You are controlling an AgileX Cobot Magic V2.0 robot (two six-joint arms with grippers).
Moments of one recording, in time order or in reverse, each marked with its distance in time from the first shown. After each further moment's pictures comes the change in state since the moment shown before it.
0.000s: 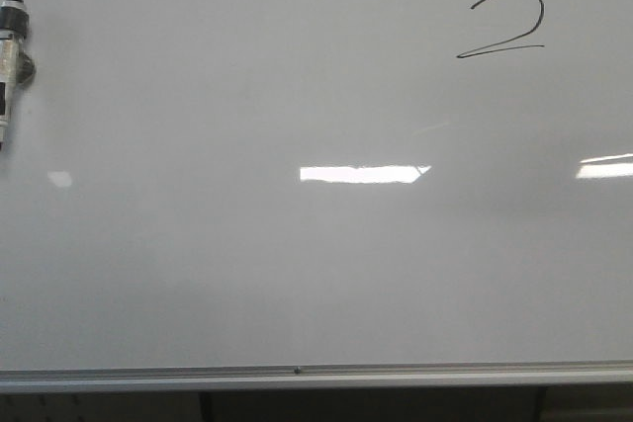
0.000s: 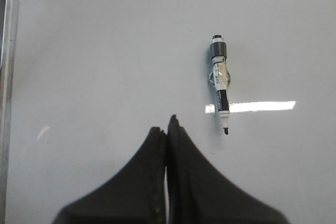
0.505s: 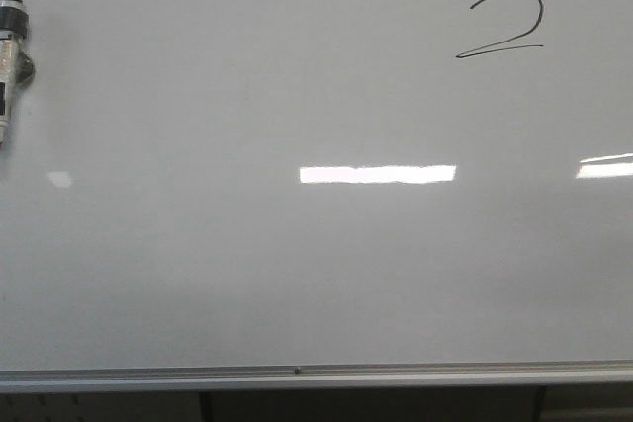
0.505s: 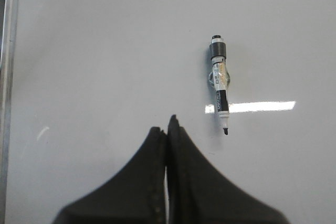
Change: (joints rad) left arm 0.000 0.000 0.000 0.000 -0.001 0.000; right arm -0.265 -0.337 0.580 0.065 -0.606 -0.037
